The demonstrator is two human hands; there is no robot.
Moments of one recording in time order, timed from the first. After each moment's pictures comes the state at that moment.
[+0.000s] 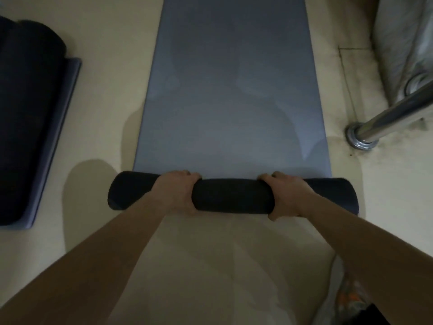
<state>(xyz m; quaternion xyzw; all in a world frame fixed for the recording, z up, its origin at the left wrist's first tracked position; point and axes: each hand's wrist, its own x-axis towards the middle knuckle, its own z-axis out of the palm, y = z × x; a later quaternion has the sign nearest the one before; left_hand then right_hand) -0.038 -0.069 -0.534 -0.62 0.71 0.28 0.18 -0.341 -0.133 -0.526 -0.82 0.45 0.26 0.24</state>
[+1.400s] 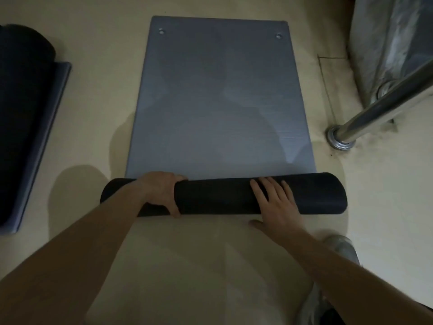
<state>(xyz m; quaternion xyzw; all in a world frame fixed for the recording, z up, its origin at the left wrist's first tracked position) -0.018 -0.077 -0.525 -0.59 0.66 0.40 0.23 -0.356 -0.058 -0.538 -0.86 0.50 0.11 0.08</state>
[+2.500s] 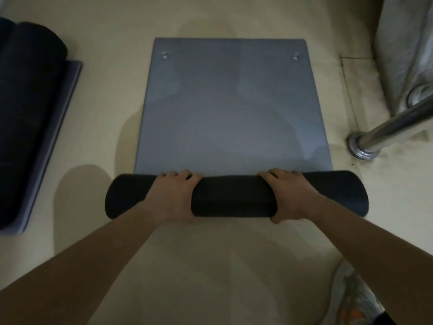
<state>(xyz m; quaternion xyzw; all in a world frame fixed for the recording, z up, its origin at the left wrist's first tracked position) -0.039 -0.068 -0.525 -0.63 0.73 0.19 0.17 -0.340 -0.154 -0.520 -0.86 0.41 0.25 0.19</state>
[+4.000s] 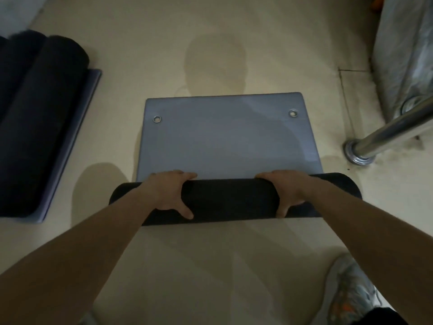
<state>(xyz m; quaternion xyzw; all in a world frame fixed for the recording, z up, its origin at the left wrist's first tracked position) -0.019 -0.062 -0.485 -0.65 0.65 0.32 0.21 -0.332 -0.171 -0.480 -0.82 0.38 0.33 0.28</state>
